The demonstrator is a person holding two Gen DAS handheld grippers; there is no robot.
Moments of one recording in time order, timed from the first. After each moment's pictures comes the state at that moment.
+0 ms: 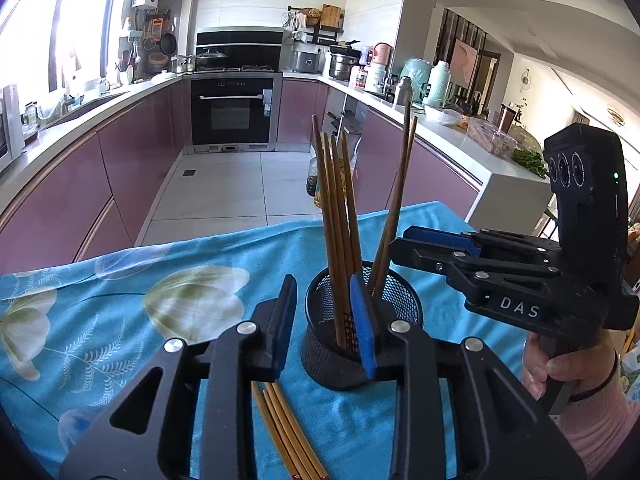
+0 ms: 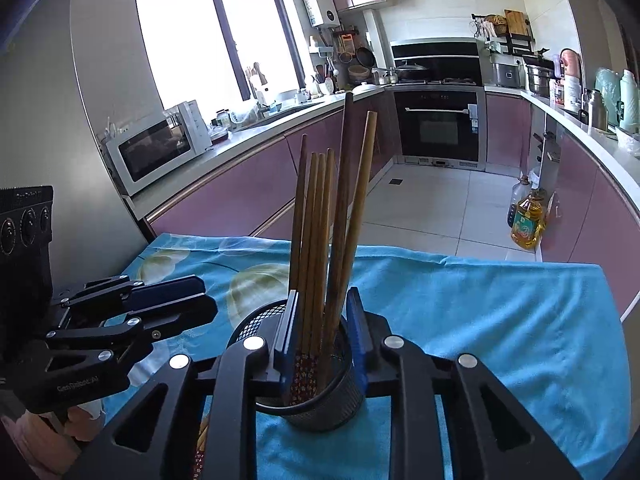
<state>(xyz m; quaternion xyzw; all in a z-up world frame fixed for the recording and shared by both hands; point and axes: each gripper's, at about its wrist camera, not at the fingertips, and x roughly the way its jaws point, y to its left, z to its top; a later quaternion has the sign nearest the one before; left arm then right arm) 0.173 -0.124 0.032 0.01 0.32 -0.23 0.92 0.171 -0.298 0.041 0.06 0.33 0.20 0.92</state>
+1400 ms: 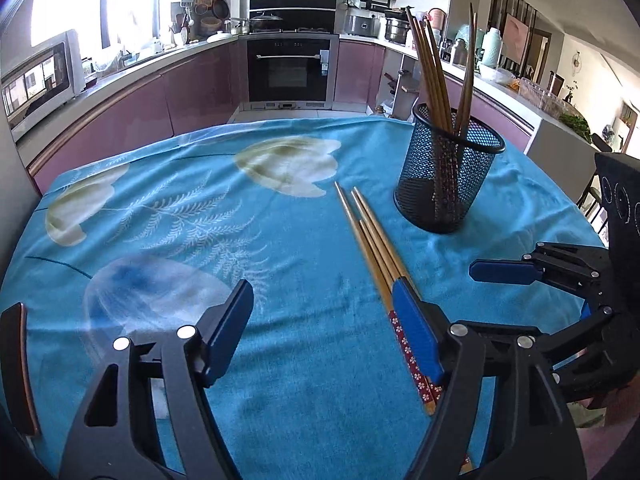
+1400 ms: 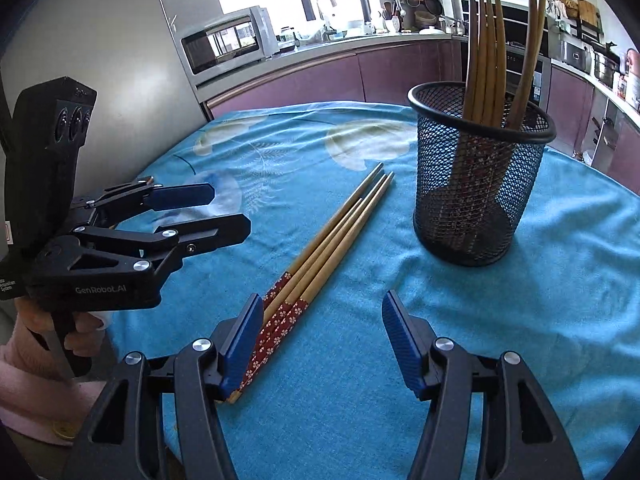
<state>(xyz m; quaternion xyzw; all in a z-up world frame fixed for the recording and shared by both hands) 0.085 -0.039 -0.064 0.03 0.39 -0.14 0.91 0.072 -0.211 -0.050 -0.02 0.41 0.29 0.86</state>
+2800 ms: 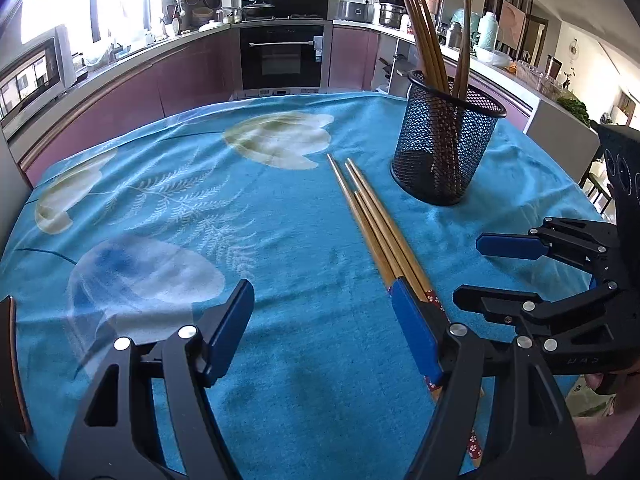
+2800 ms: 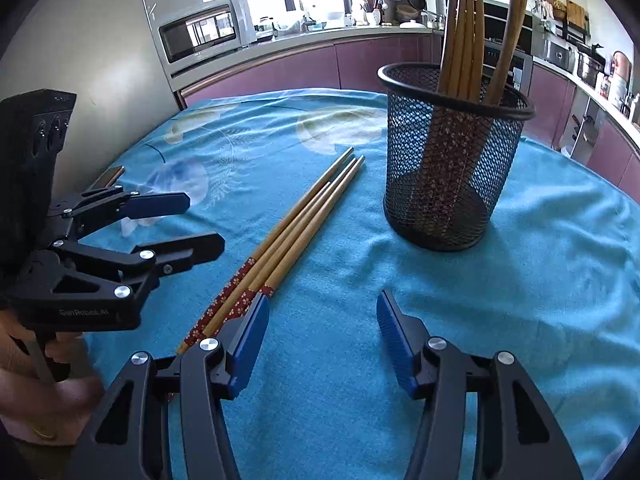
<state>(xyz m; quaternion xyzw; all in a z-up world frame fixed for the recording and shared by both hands) 0.086 -0.050 -0.084 0.04 0.41 -0.14 0.90 0.077 -0.217 -0.059 -0.04 0.43 0.24 0.87</state>
